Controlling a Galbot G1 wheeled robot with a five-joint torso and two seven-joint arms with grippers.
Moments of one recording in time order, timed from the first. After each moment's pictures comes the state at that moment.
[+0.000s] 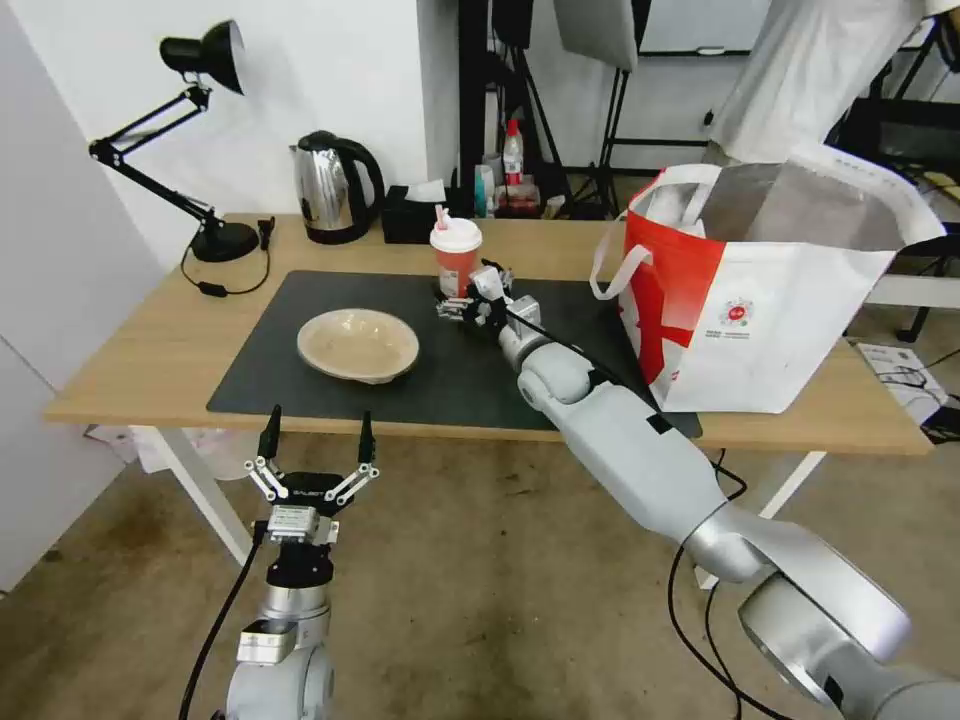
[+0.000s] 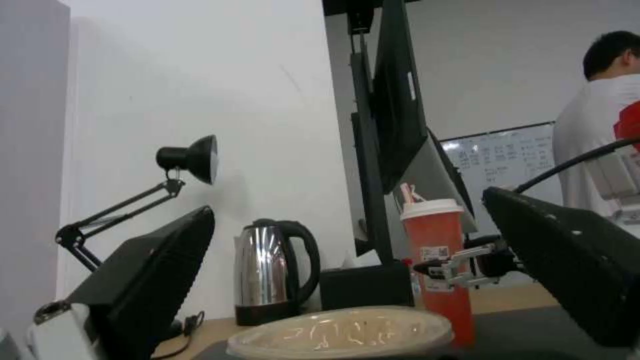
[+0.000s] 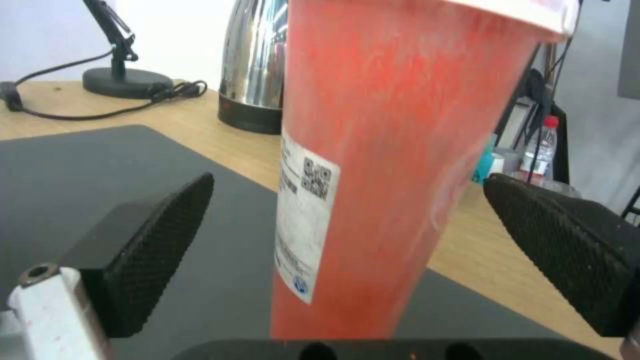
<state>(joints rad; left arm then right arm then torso) 1.57 -1.60 -0.58 -1.89 -0.02 -0.80 0.13 -0.37 1.35 -0.26 1.16 0.41 0.01 0.05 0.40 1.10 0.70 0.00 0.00</state>
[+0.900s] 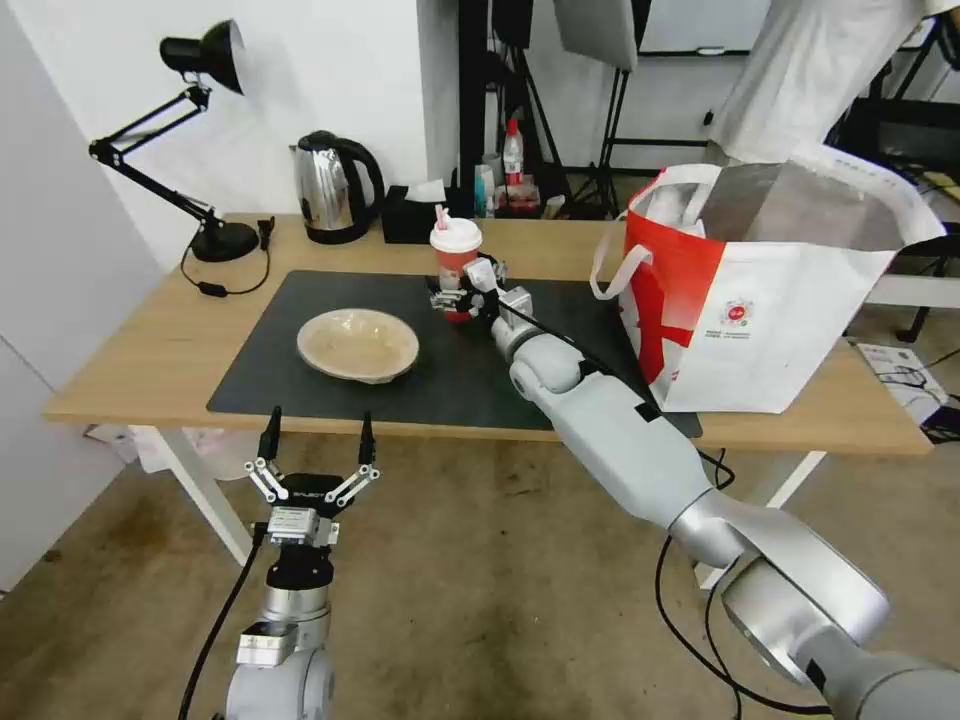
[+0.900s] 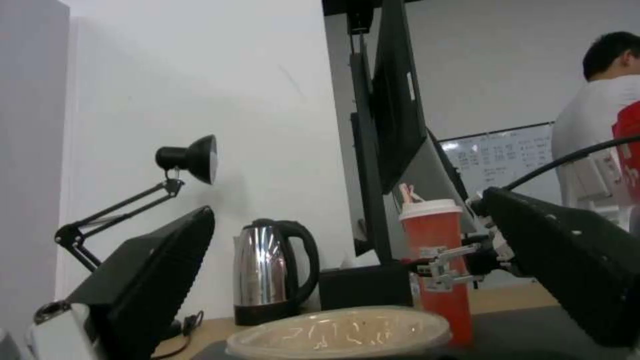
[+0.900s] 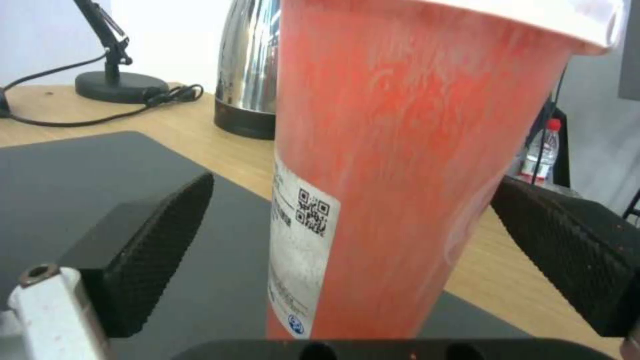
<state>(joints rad) 1.57 -1.60 -0.58 -1.89 -0.02 -0.80 0.13 -0.34 1.39 -0.26 1.09 0.41 0.03 0.04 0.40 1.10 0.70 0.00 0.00</state>
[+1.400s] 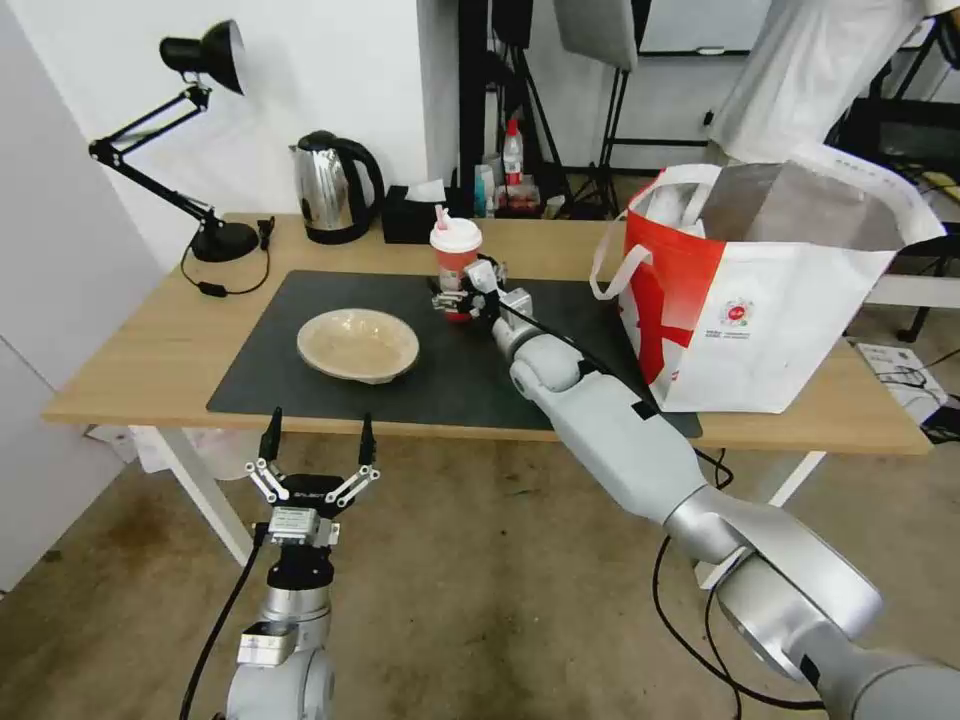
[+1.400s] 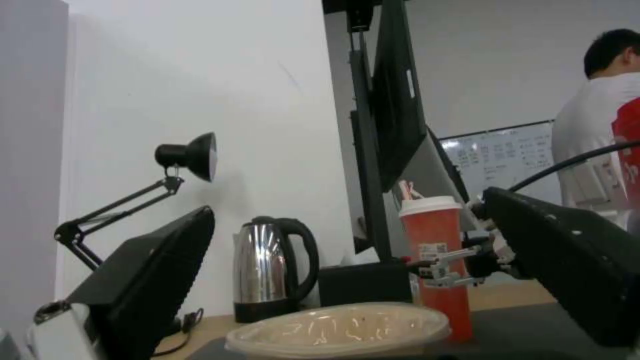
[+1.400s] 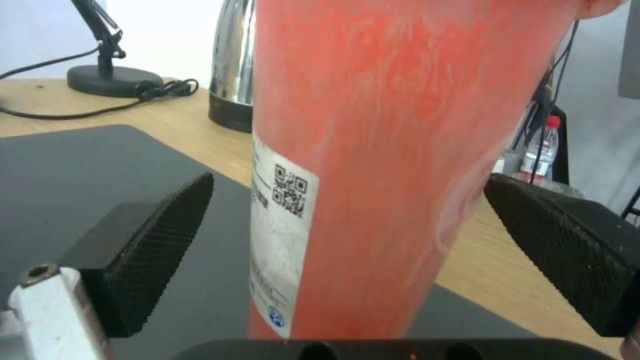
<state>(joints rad) 1.57 -1.60 -0.58 -1.88 -0.02 -0.80 0.13 -0.33 1.40 -0.25 1.04 0.40 0.06 0.02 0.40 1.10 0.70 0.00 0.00</state>
